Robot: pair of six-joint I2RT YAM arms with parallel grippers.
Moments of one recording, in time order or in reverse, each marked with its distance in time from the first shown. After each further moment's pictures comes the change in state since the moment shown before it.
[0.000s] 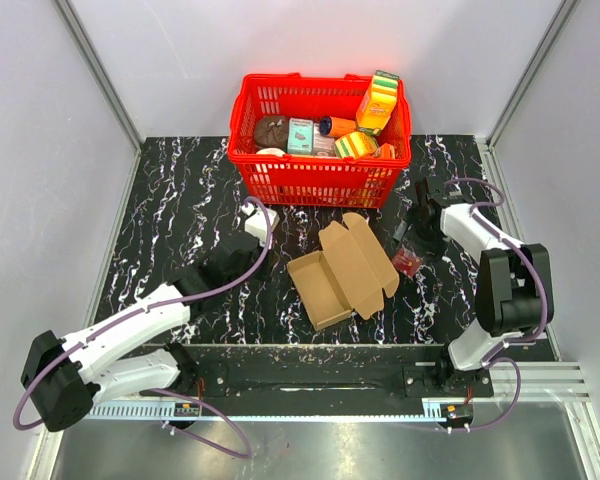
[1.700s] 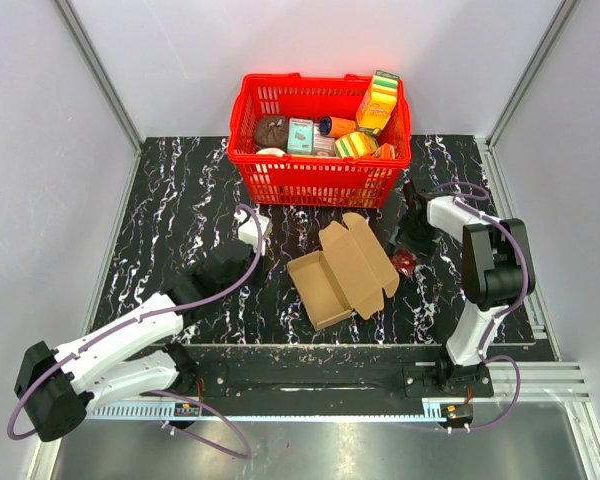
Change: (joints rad) left arm 0.000 -0.084 -0.072 0.005 0.000 -0.018; right arm 0.023 0.214 0.086 -0.016 0.027 0.032
